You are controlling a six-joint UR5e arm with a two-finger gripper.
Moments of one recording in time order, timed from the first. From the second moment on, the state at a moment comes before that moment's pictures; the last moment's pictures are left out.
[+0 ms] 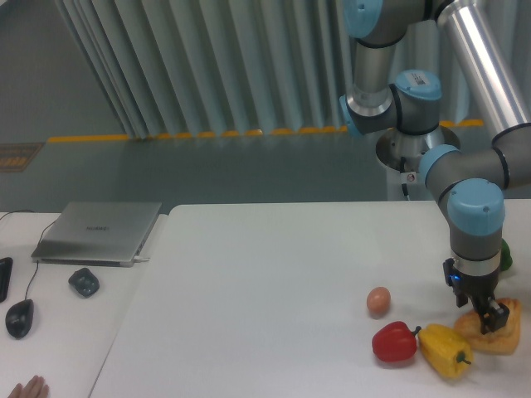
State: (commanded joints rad) arm 2.43 -2.03 -1.58 -1.08 1.63 1.31
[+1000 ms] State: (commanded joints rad) arm 2.48 -1.86 -1.54 -1.14 1.56 1.33
